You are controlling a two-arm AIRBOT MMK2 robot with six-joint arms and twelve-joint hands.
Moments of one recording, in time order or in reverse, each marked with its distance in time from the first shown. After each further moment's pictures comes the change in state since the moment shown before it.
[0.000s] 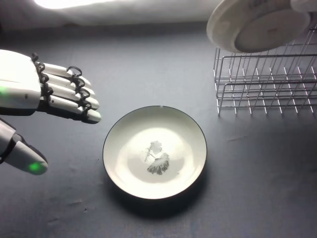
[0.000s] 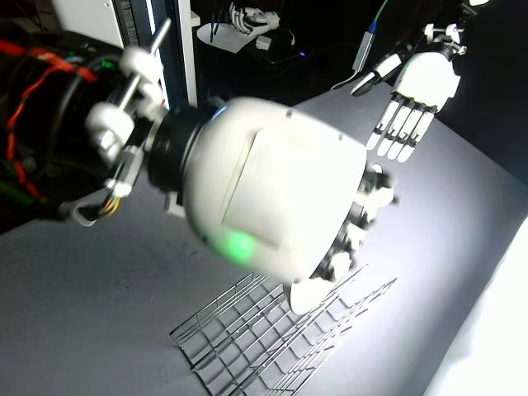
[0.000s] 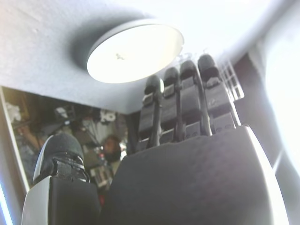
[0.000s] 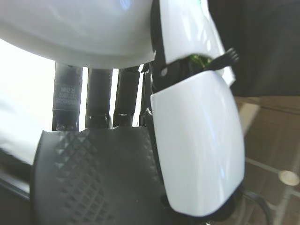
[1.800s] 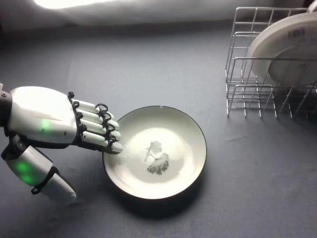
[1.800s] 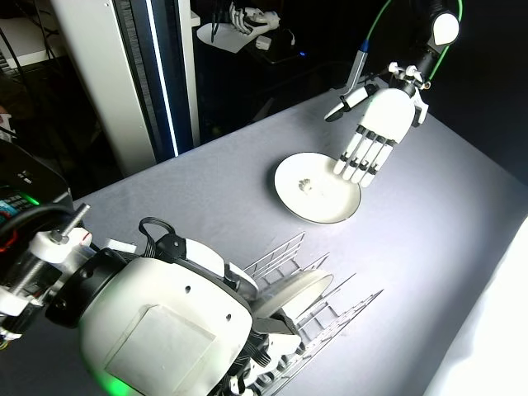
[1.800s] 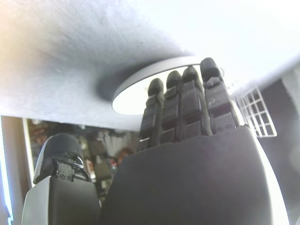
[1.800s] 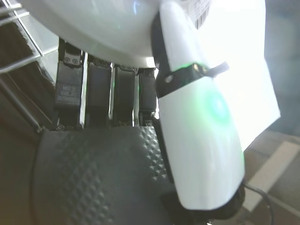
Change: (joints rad) left arm 0.138 -0.129 -0.031 -0.017 0.137 0.070; right arm -0.277 0.001 0.129 0.041 0.098 -0.006
